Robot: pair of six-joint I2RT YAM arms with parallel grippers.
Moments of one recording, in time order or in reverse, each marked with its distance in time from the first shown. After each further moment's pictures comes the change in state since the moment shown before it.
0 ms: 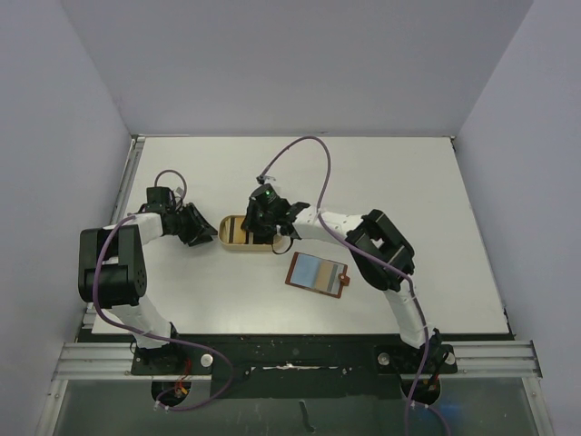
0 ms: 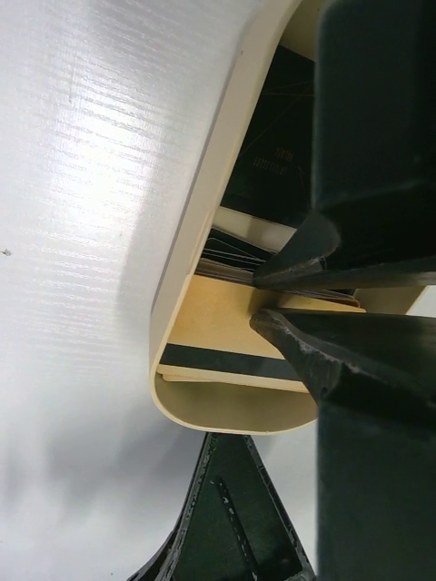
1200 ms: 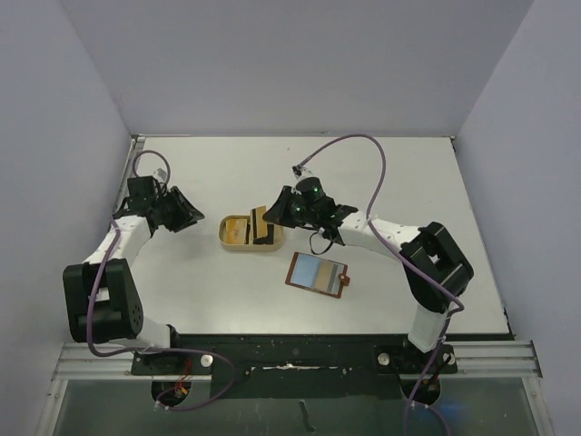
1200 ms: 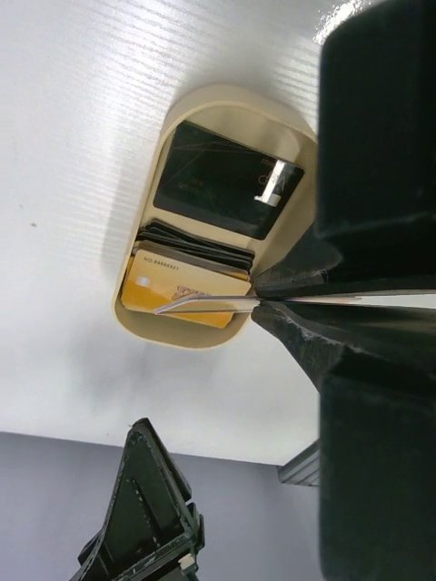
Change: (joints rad) left arm 0.045 -0.224 0.033 -0.080 -0.107 0.028; right arm -0.117 -0.378 -0.403 0.218 -0.180 0.019
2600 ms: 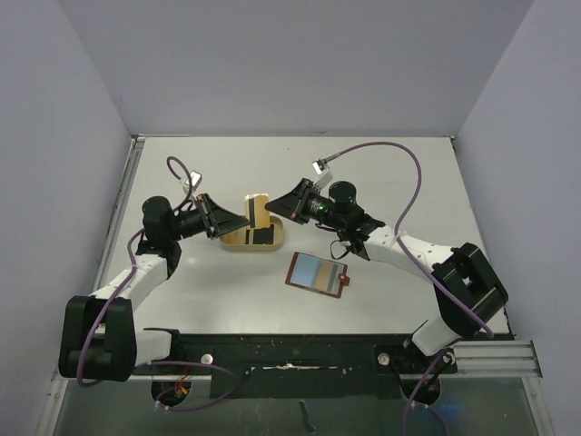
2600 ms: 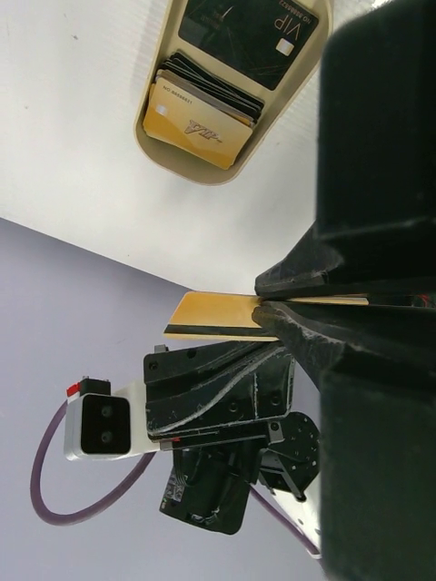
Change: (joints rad) left arm -0.224 -0.252 -0.372 0.912 0.616 -0.628; right arm -0.054 -0.253 -0.244 0.378 -0.198 0.211
